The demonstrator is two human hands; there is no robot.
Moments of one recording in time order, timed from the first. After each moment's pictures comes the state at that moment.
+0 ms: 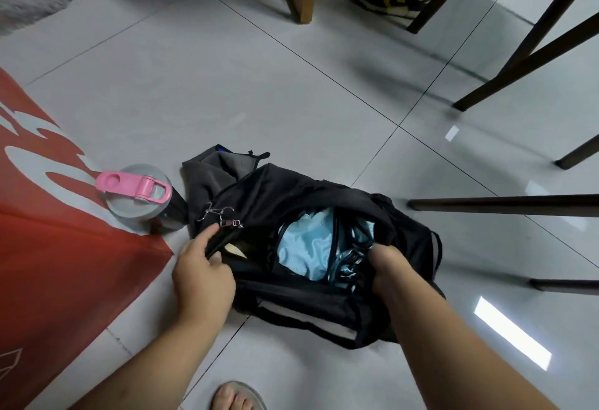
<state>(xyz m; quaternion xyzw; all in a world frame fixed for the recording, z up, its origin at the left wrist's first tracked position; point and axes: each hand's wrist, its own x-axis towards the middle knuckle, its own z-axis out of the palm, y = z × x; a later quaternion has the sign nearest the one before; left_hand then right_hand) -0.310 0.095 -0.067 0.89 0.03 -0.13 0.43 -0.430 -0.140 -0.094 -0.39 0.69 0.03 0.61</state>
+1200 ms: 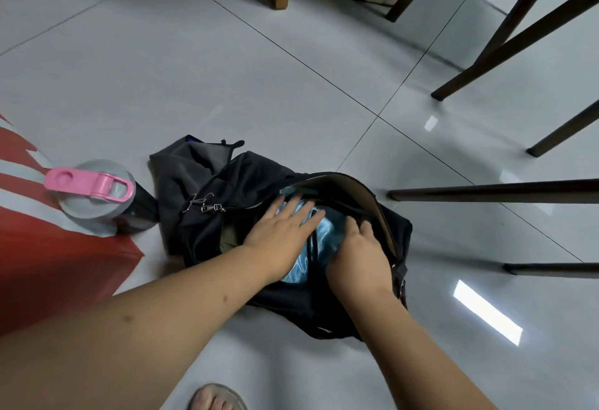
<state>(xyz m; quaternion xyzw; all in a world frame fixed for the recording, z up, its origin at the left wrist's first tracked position) -0.312 -0.024 -0.103 0.78 -0.61 -0.15 -0.04 -0.436 -0.105 -0.034 -0.85 0.46 0.16 0.21</state>
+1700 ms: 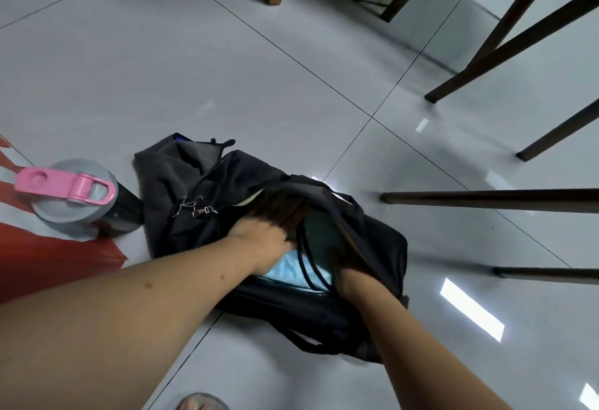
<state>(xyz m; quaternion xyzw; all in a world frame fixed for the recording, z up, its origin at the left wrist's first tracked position) -0.294 -0.033 -0.116 0.76 -0.58 -0.27 -0.14 -0.449 -0.133 -0.072 -0.72 0.51 0.36 0.30</state>
